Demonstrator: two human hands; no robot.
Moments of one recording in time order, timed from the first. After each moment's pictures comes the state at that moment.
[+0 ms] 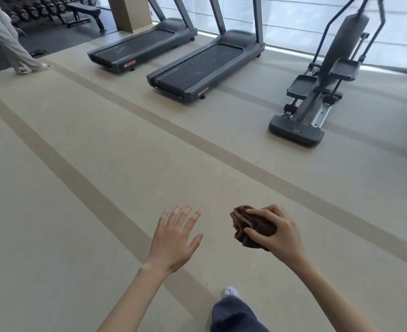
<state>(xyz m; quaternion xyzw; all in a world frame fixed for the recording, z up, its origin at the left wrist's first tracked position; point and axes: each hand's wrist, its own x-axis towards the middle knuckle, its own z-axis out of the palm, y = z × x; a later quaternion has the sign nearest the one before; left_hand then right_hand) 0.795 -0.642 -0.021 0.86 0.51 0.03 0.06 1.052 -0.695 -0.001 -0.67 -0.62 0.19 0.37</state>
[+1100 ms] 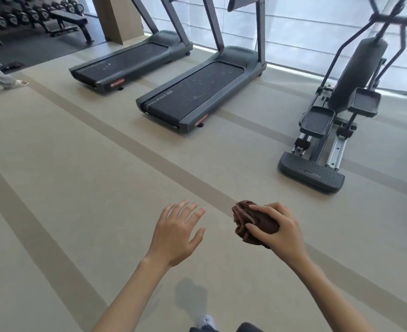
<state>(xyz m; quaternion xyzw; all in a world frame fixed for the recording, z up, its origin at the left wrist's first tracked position) 0.863 -0.118 0.008 0.88 0.45 0.13 0.03 1.111 -0.179 0.010 -0.68 -0.59 0.17 0.40</state>
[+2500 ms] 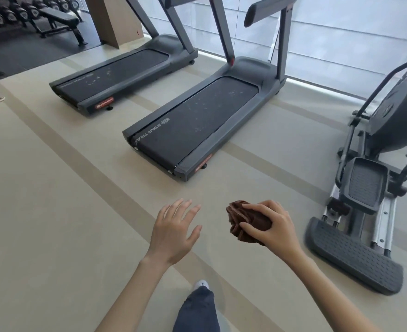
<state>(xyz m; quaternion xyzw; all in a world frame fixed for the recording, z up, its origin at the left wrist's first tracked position) 1.019 0.554 -0.013 0.86 0.50 0.11 0.05 1.266 0.506 0.003 -0.66 -0.62 0.20 0.37</state>
